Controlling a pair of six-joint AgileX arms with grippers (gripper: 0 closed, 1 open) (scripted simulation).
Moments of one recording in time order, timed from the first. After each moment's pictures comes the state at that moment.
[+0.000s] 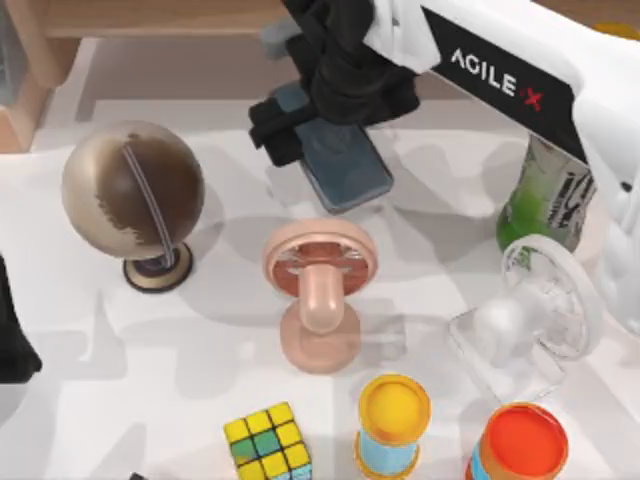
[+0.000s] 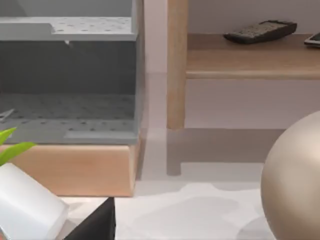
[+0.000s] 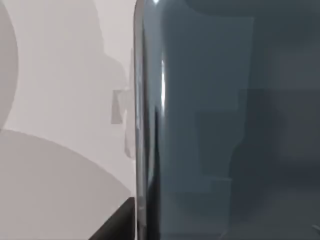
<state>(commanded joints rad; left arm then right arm) 0.00 0.00 0.00 0.00 0.00 0.00 0.62 2.48 2.35 -1.02 0.13 0.12</state>
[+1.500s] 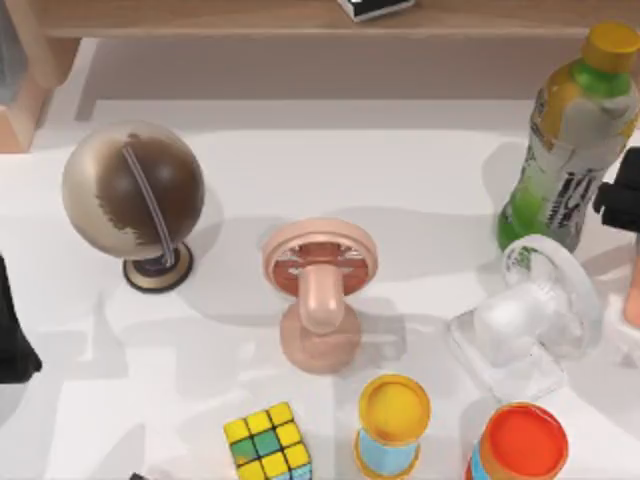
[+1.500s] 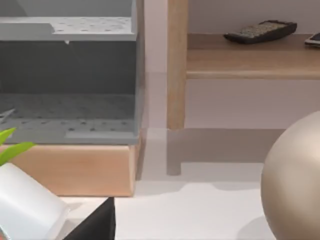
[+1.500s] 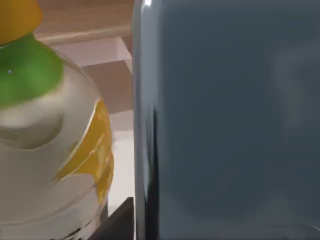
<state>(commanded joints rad) 0.00 0.00 0.00 0.00 0.00 0.00 0.54 1.02 0.56 -0.04 0.85 0.37</state>
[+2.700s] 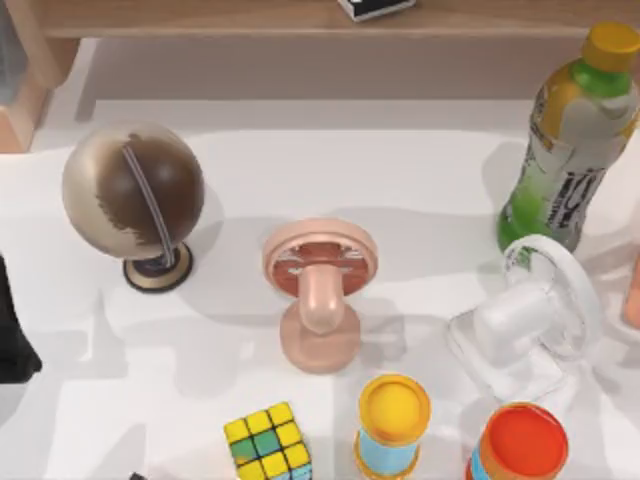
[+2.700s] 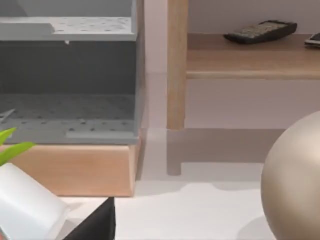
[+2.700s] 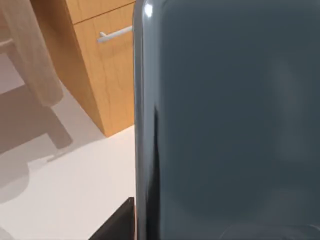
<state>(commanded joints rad) 0.00 0.00 0.00 0.00 0.00 0.00 0.33 0.99 0.45 0.05 0.82 0.50</state>
